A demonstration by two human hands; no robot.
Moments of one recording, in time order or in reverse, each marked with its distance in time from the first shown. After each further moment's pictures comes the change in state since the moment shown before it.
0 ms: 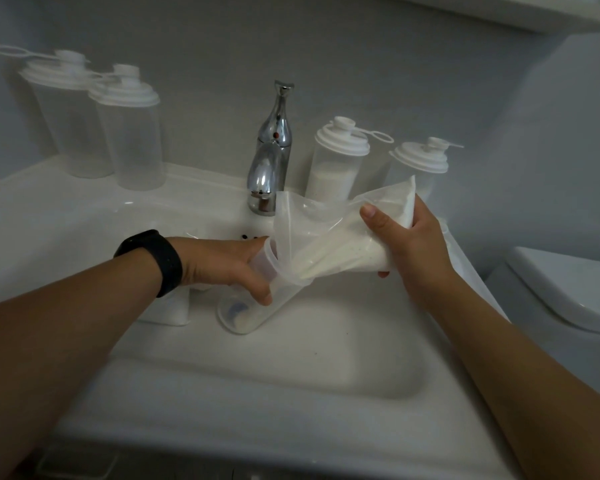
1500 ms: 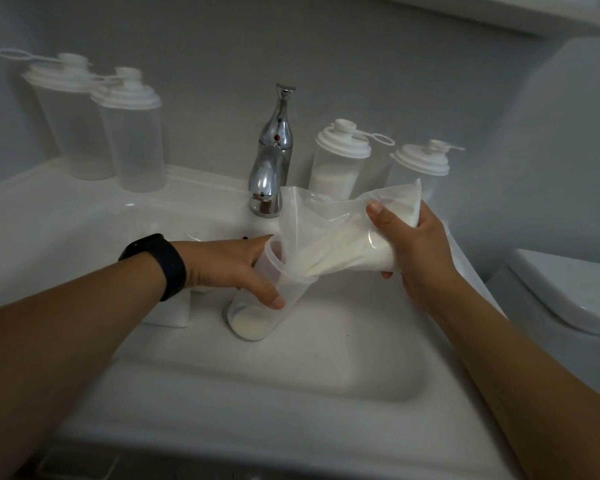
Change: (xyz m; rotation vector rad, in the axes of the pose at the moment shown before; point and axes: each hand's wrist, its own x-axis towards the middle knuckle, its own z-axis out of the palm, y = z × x) left_hand 0.012 -0.015 -0.003 0.017 0.047 0.120; right_hand 0.001 0.001 -0.001 0.112 -0.008 0.015
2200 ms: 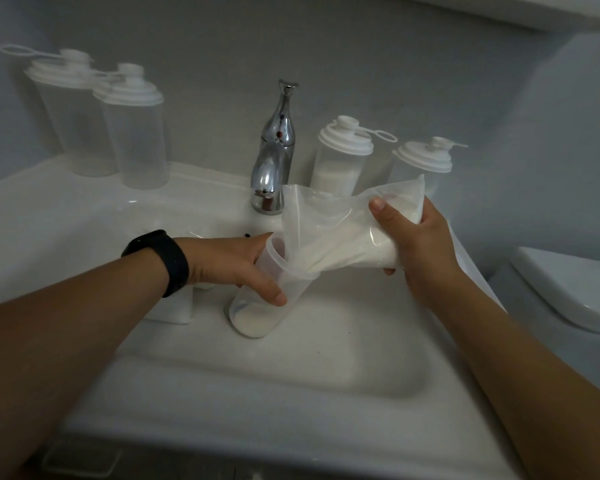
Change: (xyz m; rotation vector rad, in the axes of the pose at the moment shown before) left_hand 0.008 -0.012 -0.001 0.001 -0.011 0.006; right_hand 0.000 -0.002 0.001 -0.026 0.009 -0.010
